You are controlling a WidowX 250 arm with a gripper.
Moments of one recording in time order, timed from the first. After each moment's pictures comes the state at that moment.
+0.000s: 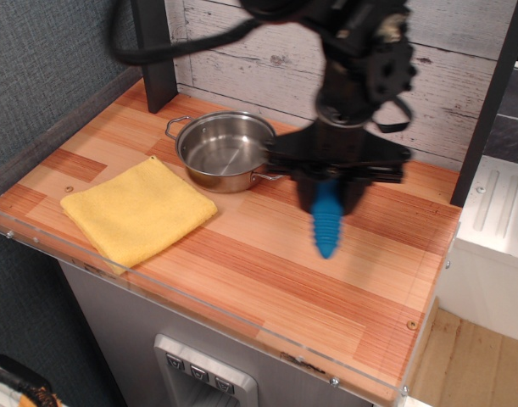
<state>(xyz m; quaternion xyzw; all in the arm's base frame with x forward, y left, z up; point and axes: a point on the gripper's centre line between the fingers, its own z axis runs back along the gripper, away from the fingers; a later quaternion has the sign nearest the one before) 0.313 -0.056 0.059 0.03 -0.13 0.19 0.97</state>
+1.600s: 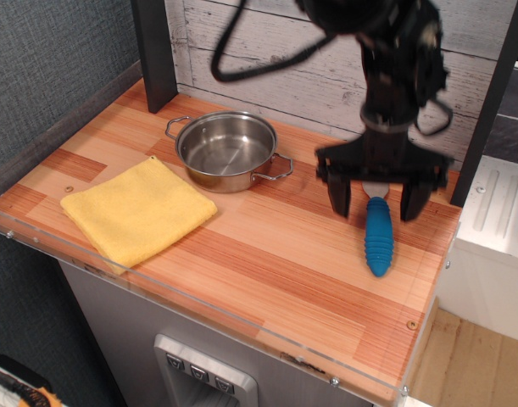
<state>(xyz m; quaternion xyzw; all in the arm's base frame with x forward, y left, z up) 0.350 -0.072 0.043 -0.01 -0.11 0.16 0.98</state>
